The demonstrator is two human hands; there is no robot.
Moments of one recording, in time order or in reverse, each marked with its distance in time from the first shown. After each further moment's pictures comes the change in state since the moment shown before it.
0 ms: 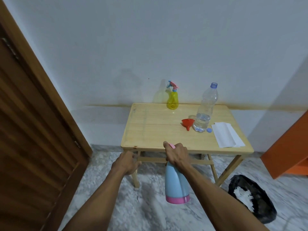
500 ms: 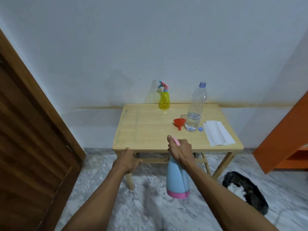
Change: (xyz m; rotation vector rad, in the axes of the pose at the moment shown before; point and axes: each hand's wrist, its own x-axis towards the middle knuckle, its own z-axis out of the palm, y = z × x) left_hand 0.007 0.036 0.013 -0.034 0.004 0.064; right_hand 0.002 0.010 -0.053 0.142 0.089 -0.049
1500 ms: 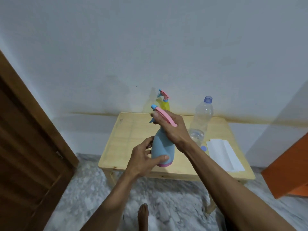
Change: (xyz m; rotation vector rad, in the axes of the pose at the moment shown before) left_hand 0.077 0.118 0.007 -0.767 0.228 0.460; right_hand 0.126 -0.094 -0.034 0.427 -0.307 -0.535
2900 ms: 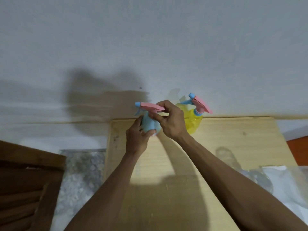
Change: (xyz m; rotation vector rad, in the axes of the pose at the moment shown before) left_hand 0.381 -0.216 -0.066 -0.001 0.095 -0.272; right_hand 0.371 0.234 0.071 -0.296 0.159 0.196
